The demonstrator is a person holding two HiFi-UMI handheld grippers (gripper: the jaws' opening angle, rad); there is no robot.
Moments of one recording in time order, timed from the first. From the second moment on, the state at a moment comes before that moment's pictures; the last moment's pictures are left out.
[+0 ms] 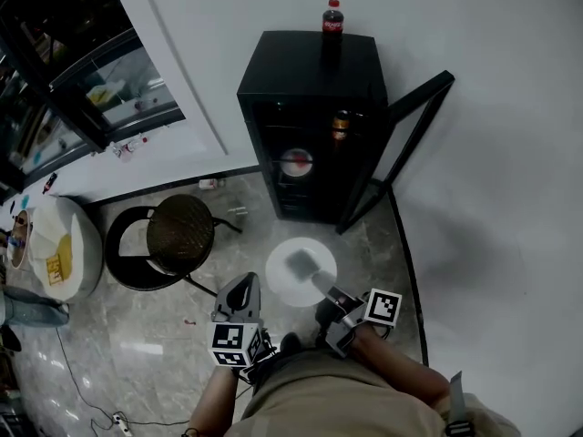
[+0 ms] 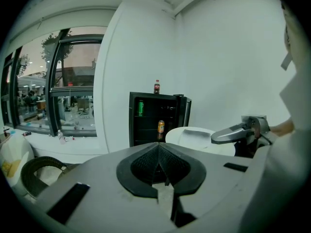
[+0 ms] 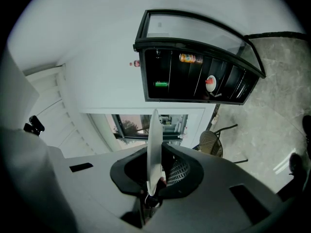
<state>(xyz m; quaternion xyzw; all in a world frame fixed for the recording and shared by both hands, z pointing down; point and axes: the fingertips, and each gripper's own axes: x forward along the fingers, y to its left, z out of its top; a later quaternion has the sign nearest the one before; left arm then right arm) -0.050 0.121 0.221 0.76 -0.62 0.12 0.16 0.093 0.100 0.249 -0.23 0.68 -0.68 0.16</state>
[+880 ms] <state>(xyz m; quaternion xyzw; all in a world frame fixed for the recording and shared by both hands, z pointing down) 0.023 0.092 0.209 0.76 -0.62 0.15 0.15 0.150 0.073 0.249 -0.20 0.67 -0.69 0.18</state>
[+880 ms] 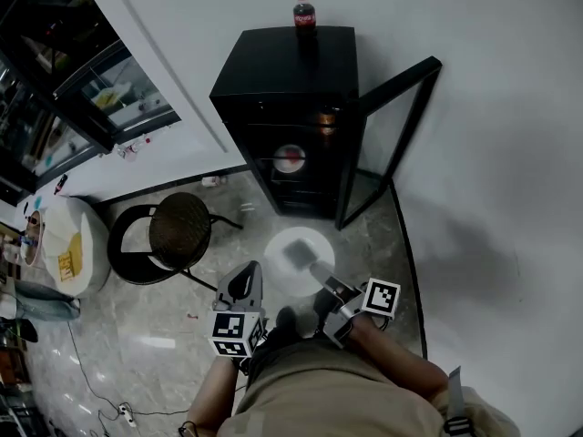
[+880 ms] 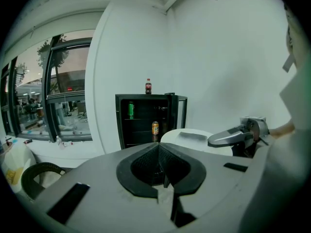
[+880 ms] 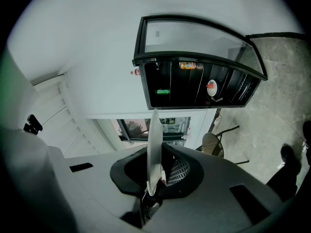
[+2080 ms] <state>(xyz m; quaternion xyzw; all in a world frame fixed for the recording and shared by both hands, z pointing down) -0.081 0.000 0.248 0.79 -0.57 0.11 0.19 0.074 -0.005 0.263 -0.25 0.66 -0.67 0.22</state>
